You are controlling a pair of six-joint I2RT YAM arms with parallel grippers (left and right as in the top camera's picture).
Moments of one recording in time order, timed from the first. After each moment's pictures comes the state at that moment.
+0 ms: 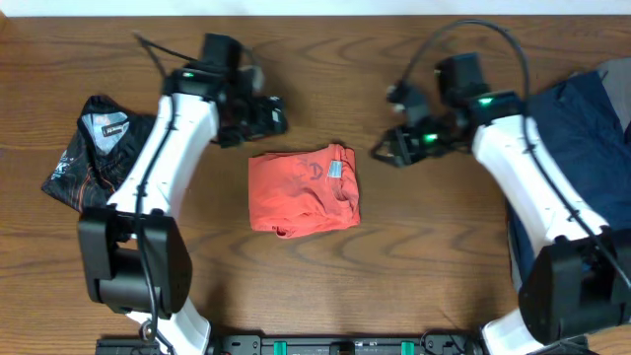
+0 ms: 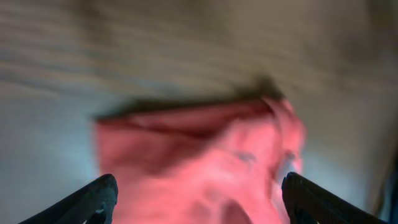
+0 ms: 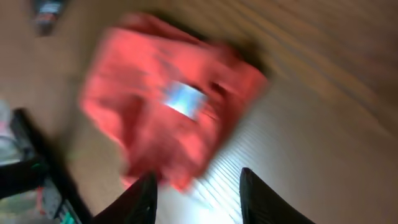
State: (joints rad) left arm -0.15 1.83 1.53 -0.95 0.32 -0.30; right arm 0.26 1.72 1.38 -0.87 -0.64 -0.15
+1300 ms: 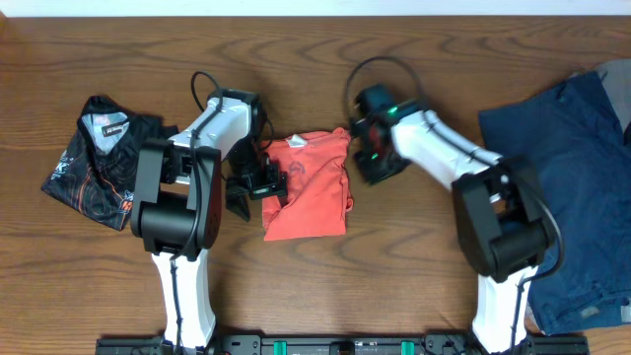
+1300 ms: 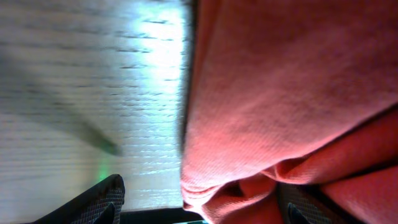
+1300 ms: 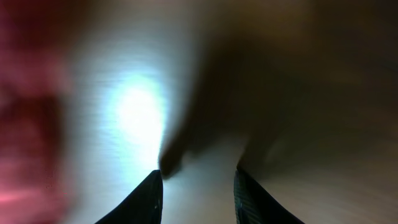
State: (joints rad) left arm -0.20 2.18 1.48 -1.37 0.31 -0.26; right arm 0.41 2.11 1.47 -0.89 -0.03 0.00
